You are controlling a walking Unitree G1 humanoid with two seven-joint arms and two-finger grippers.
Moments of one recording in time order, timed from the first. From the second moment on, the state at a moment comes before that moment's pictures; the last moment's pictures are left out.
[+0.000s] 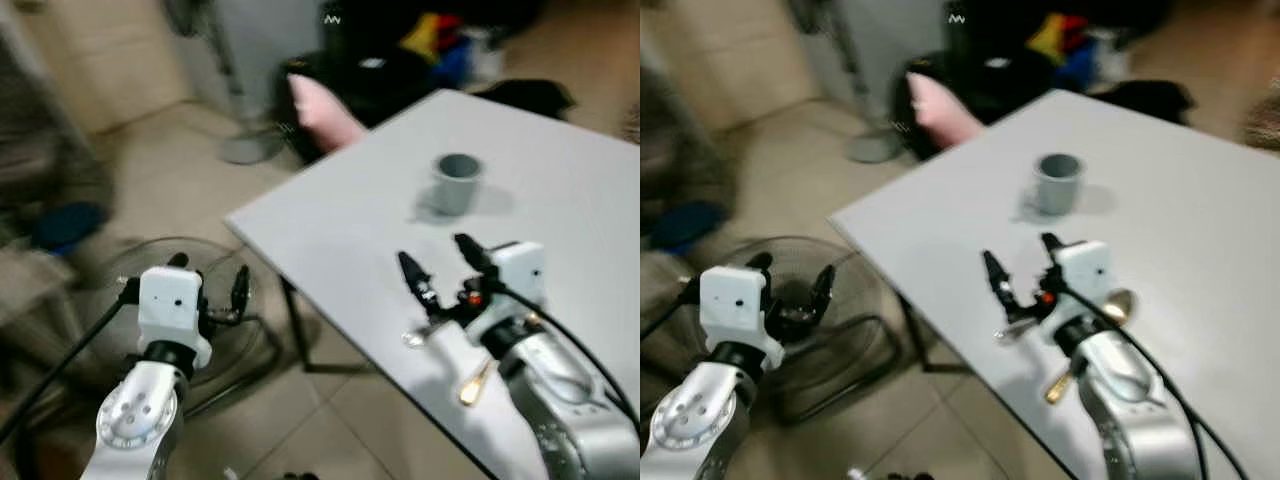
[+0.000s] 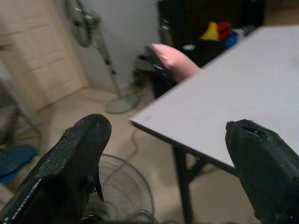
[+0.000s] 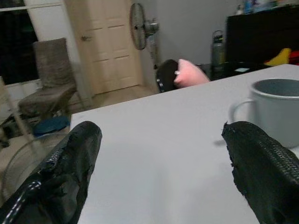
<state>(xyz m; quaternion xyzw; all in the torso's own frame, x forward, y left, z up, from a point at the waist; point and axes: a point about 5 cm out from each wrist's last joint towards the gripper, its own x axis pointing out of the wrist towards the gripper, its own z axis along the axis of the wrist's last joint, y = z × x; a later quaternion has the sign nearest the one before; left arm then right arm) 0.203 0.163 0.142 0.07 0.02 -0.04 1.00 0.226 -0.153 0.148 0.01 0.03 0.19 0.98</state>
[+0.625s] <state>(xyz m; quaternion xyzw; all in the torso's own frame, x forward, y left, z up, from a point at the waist) 0.196 0.168 0.141 0.08 0.03 -0.03 1.00 0.227 -0.133 0.135 0.06 0.07 0.20 0.98</state>
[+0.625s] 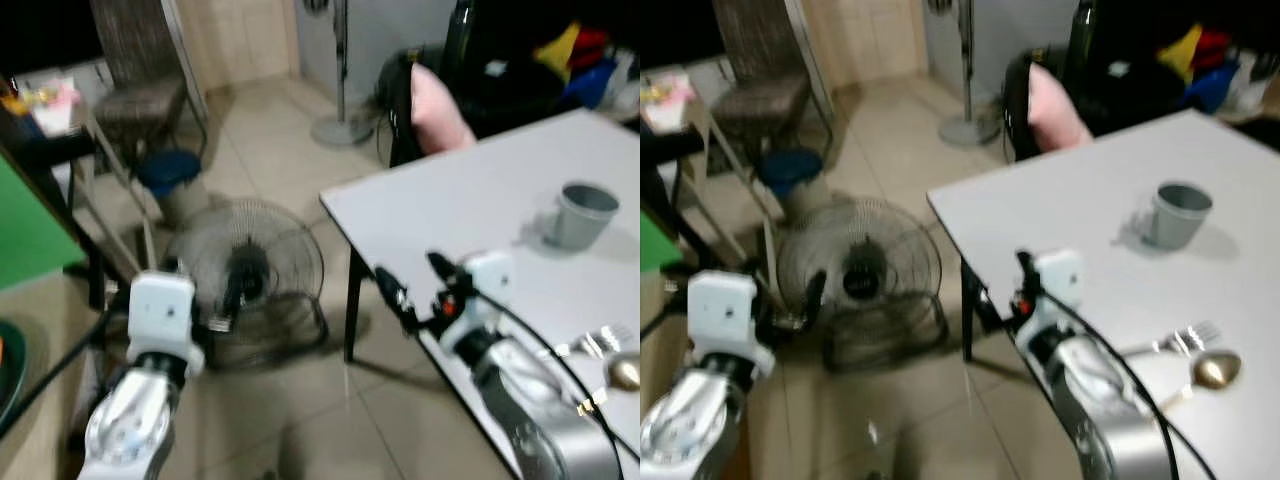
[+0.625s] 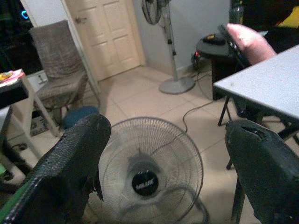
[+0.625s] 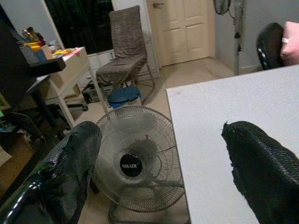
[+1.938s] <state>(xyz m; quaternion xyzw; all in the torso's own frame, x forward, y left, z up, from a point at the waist) 0.199 0.190 0.153 0.10 0.03 0.00 0.99 0.230 -0.131 0.132 0.08 0.10 0.19 0.97</state>
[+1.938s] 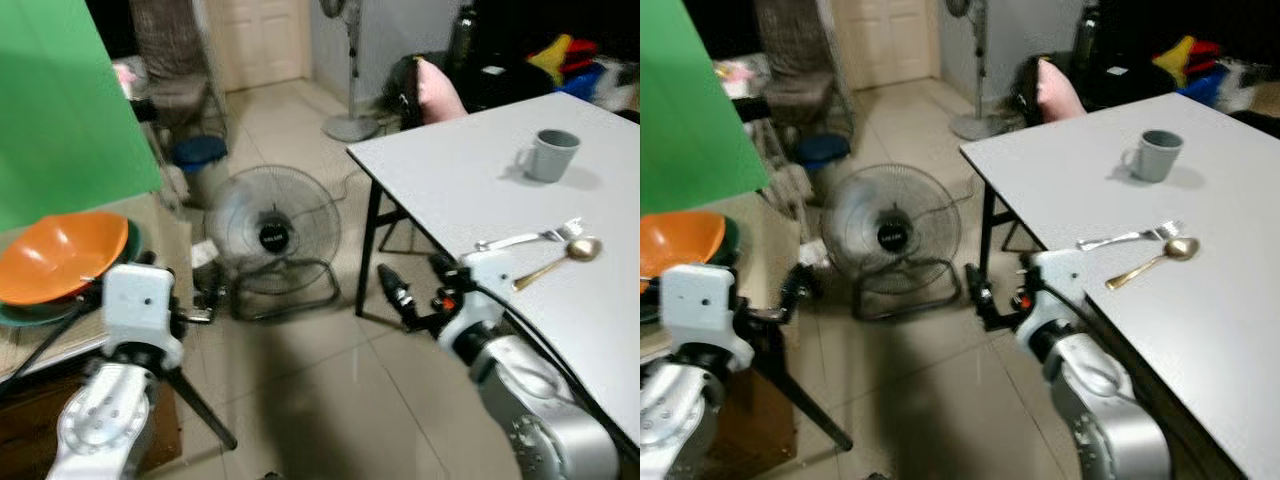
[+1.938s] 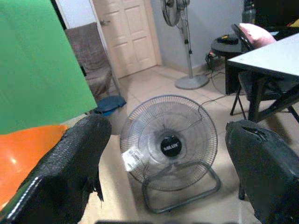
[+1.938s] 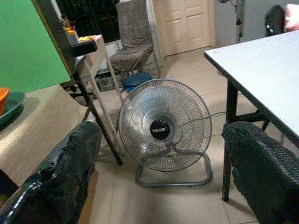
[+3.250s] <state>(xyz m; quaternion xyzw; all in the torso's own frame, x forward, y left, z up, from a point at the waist) 0.198 0.190 0.164 0.09 0.02 -0.01 1.00 0.236 -0.138 0.132 0.08 0.11 0.17 0.98</state>
